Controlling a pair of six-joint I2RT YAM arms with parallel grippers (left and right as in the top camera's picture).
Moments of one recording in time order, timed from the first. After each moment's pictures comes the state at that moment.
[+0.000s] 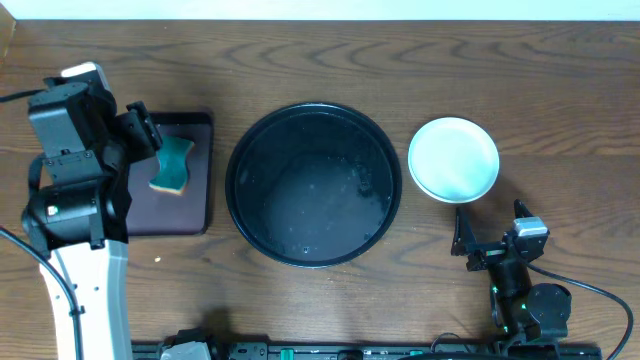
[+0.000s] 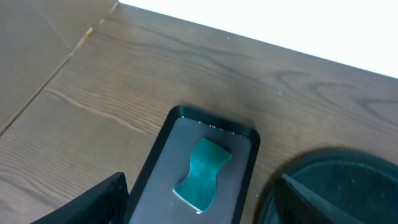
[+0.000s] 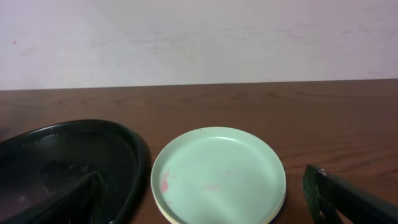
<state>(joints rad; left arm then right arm) 0.21 1.17 1.30 -0.79 -0.11 -0.10 0.05 0.01 0.01 -0.06 -0.11 0.09</state>
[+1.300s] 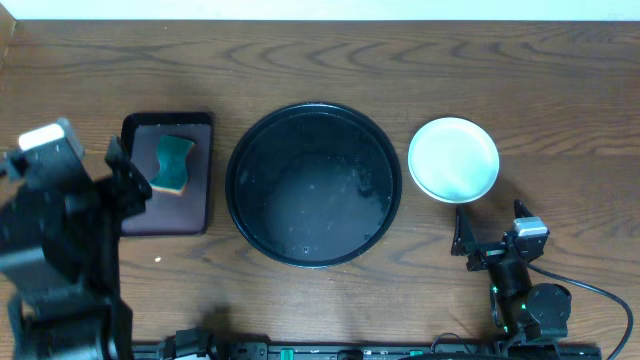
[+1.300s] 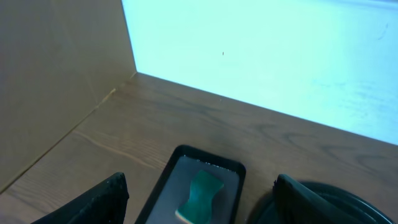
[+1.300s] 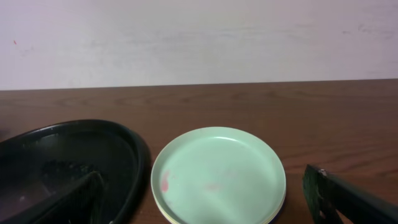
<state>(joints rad) 0.21 0.76 1.23 -0.80 -0.11 -0.10 0.05 0.01 0.01 -0.06 -0.11 0.09</state>
